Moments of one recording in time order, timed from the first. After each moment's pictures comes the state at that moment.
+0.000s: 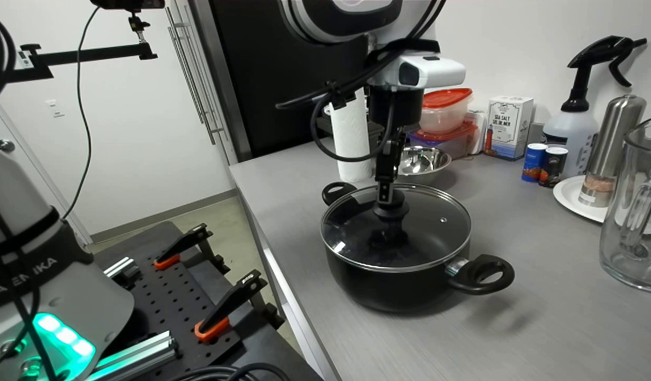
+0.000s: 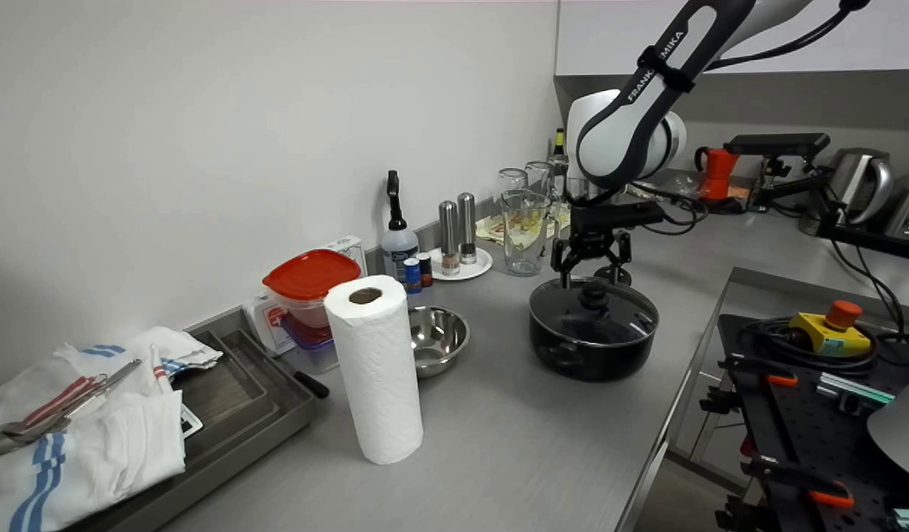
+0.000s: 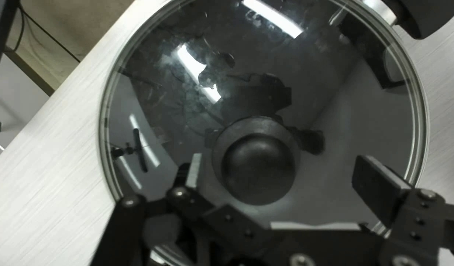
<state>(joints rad) -0.21 0.25 -0.19 -2.36 0.10 2.51 0.60</state>
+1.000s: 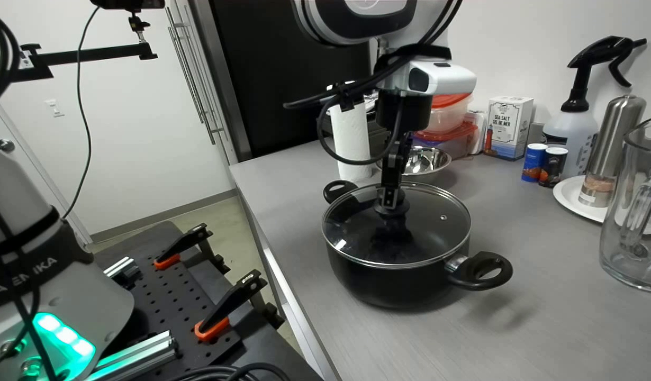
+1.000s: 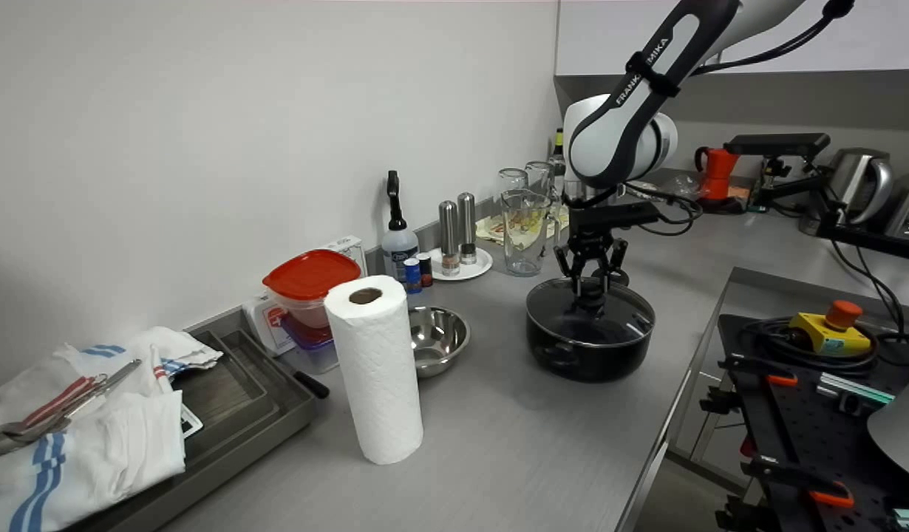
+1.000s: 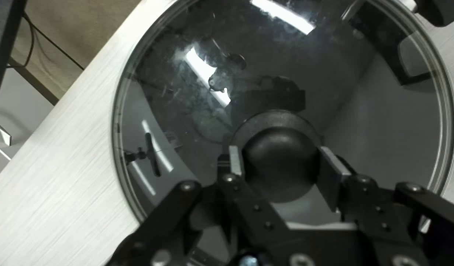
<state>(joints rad) -0.21 0.29 -0.21 -2.31 0.12 2.46 0.60</state>
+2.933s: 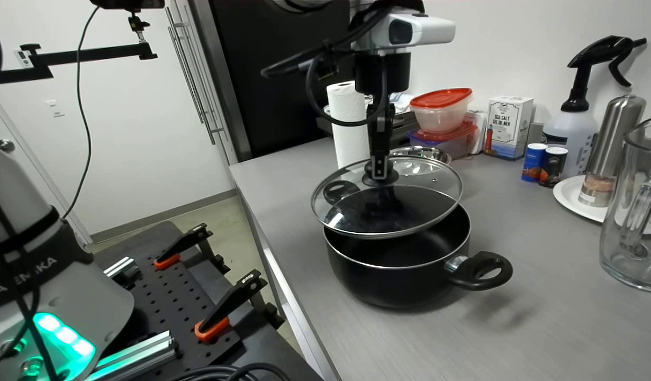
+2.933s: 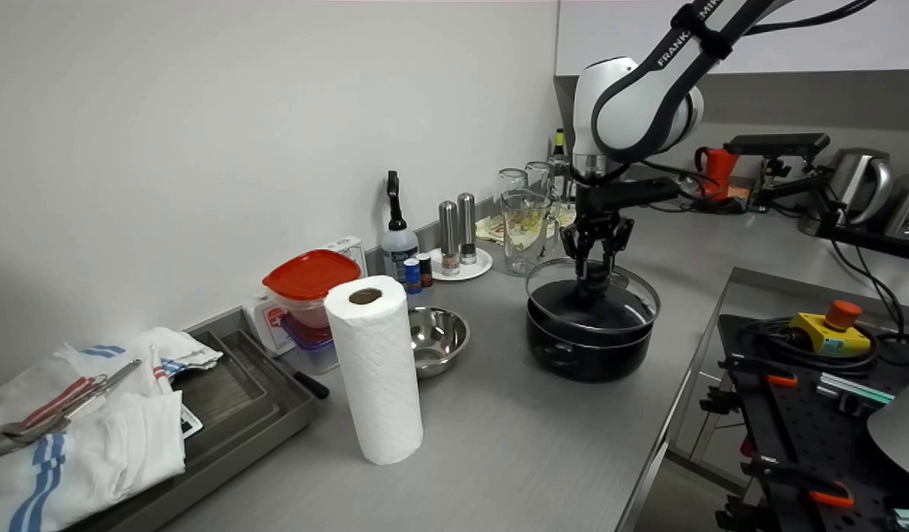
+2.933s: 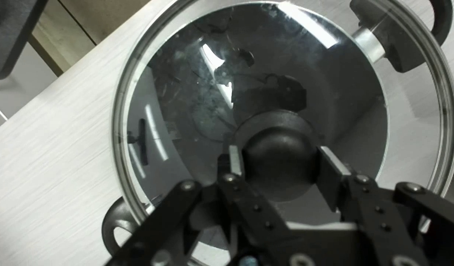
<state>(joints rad) -0.16 0.11 -0.22 -2.41 0.02 2.46 0.53</state>
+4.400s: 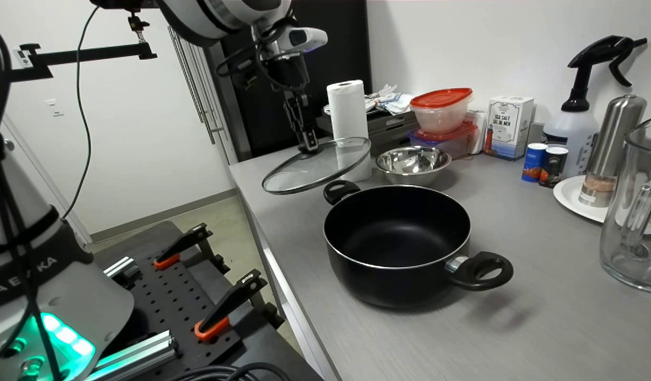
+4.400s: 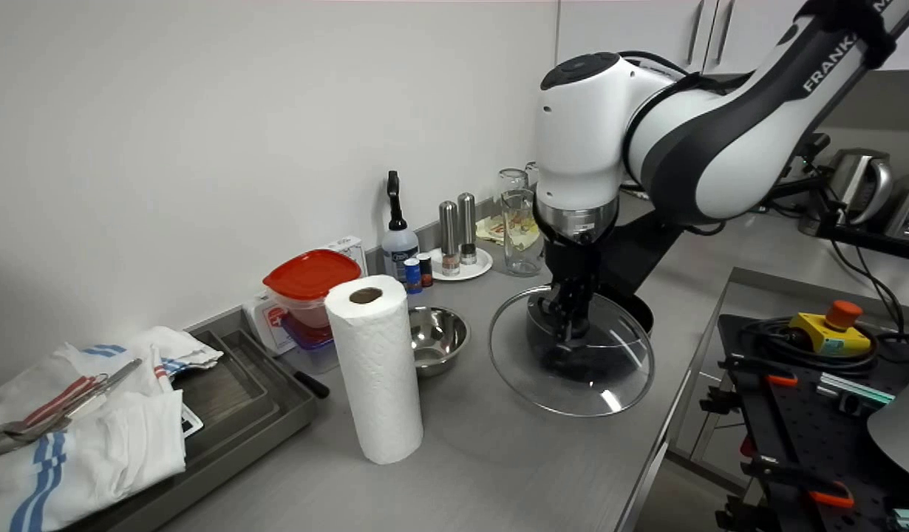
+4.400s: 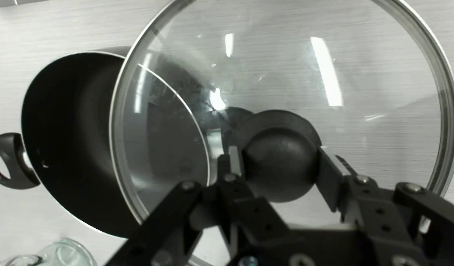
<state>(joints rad) 0.08 0.05 0.03 -2.49 -0.38 2.46 0.80</state>
